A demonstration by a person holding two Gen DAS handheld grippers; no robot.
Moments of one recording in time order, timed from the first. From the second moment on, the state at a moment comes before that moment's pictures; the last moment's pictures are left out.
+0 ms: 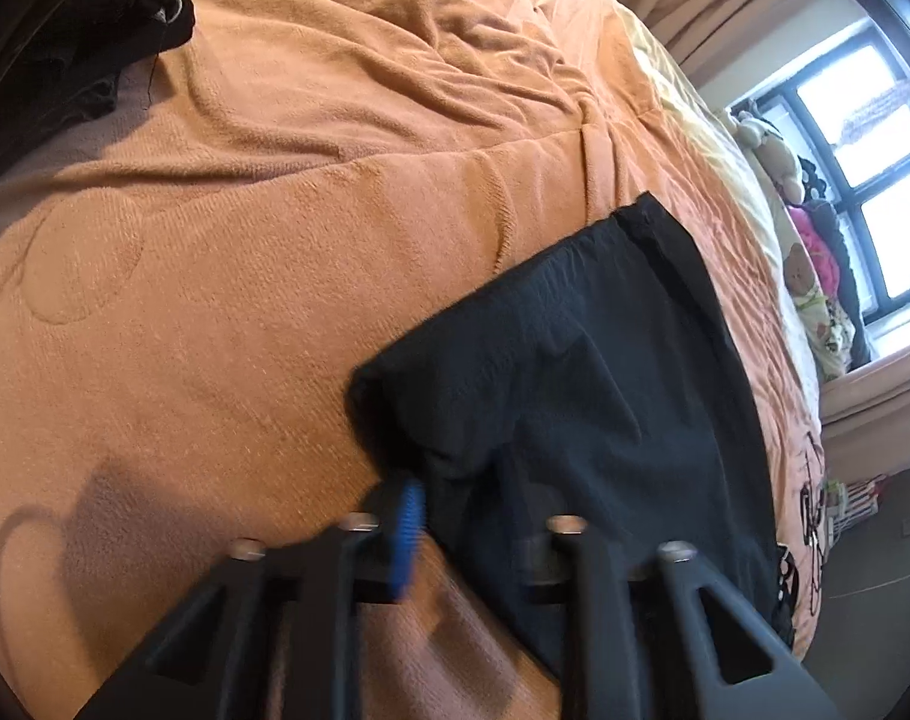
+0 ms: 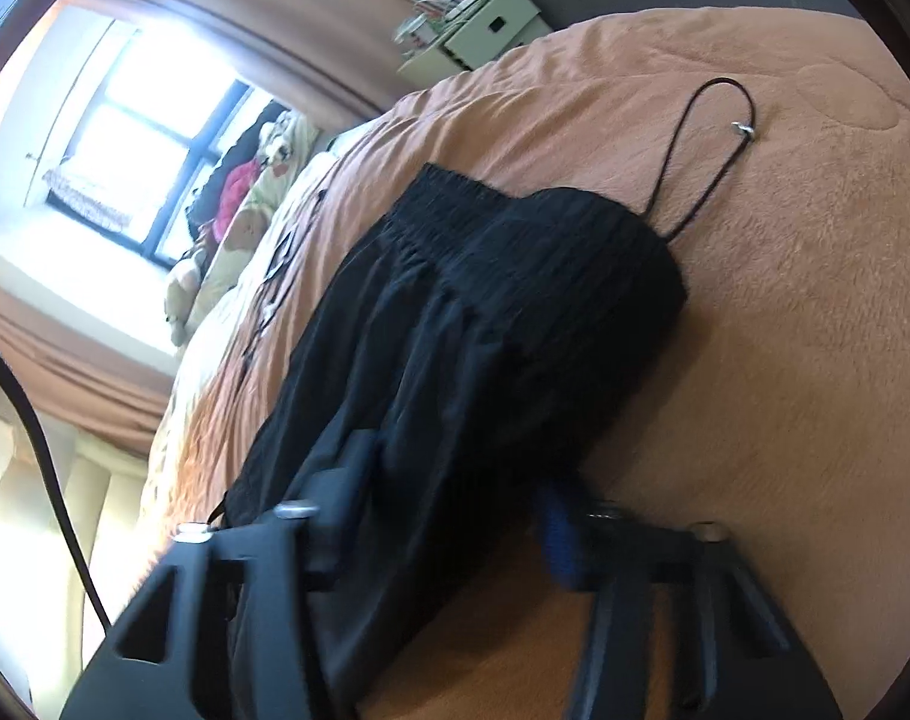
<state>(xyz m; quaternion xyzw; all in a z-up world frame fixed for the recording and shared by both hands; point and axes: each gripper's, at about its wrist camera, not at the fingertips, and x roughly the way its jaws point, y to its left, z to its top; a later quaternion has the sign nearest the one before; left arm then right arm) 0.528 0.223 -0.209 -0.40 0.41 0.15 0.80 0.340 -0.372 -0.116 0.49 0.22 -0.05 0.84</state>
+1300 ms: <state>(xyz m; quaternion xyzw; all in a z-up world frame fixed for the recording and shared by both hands) 0.347 0.303 -0.110 -0.41 0.34 0.15 0.84 0.225 -0.327 -0.049 0.42 0.25 0.01 0.87</state>
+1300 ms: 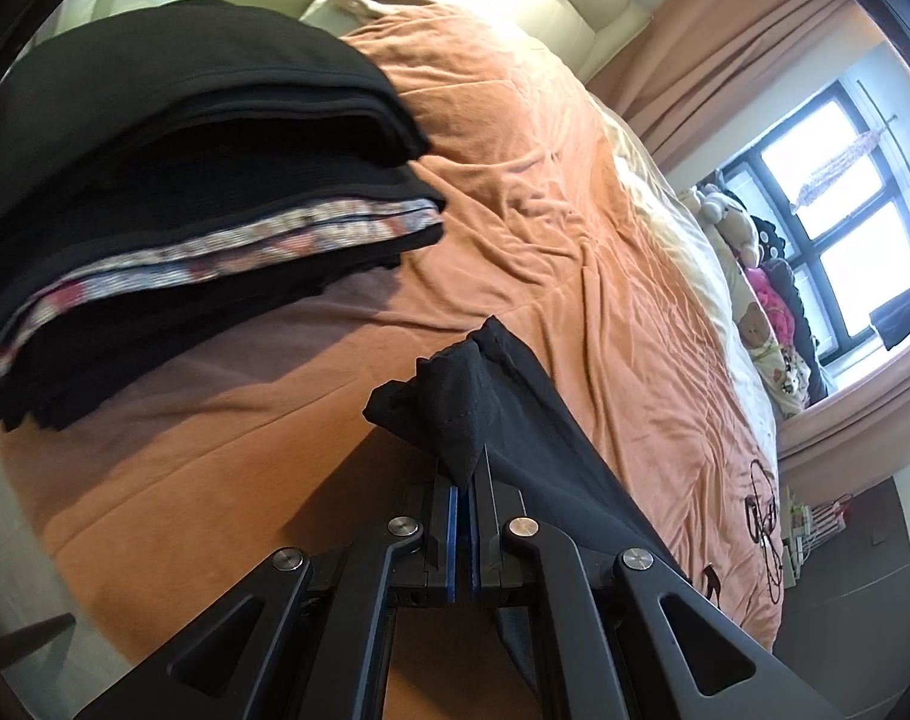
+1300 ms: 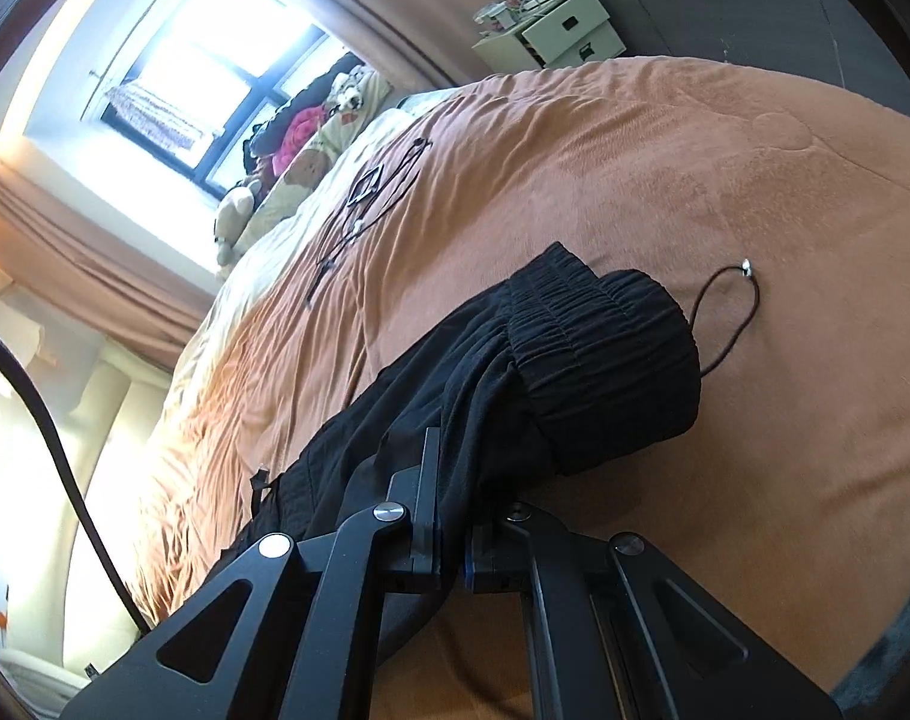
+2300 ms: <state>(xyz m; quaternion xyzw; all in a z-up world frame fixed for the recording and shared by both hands) 0.318 0.294 -0.107 -0.31 0.41 0.17 0.84 0.202 -0.270 0.008 0.21 0.30 0.01 0.93</state>
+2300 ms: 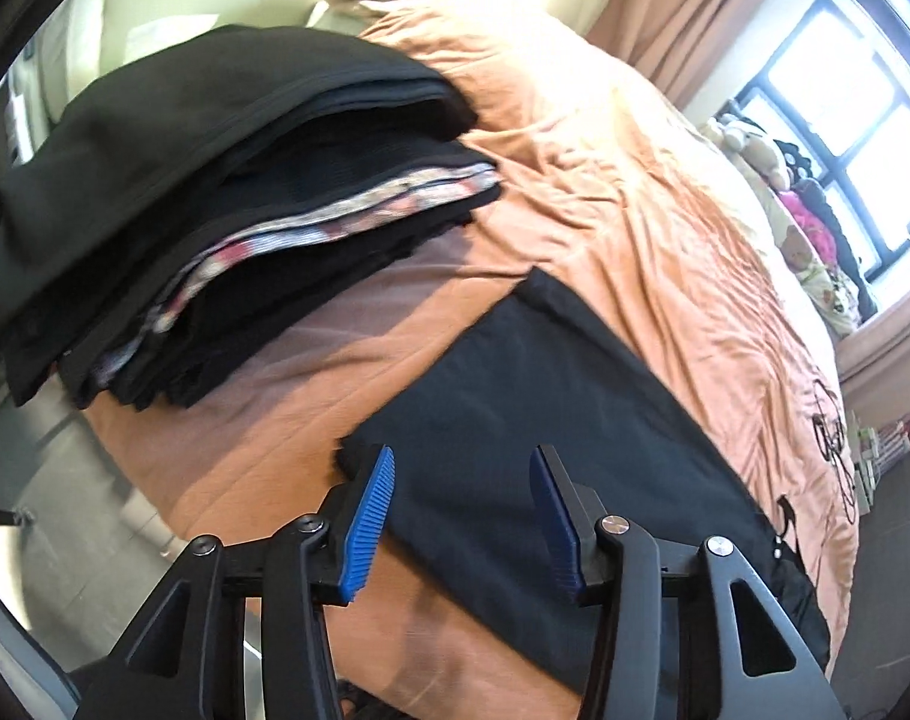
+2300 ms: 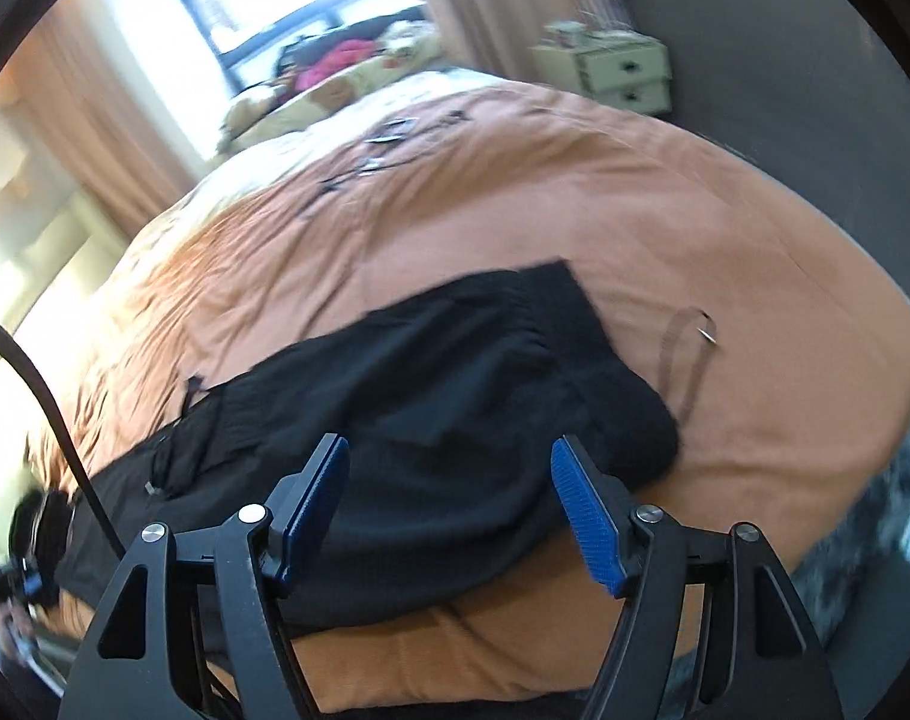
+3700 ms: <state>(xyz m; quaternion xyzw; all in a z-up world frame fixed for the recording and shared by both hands) 0.335 0.232 -0.149 -0.30 0.45 0.15 0.83 0.457 -0.084 -0.015 -0.14 0.39 0.26 0.87</state>
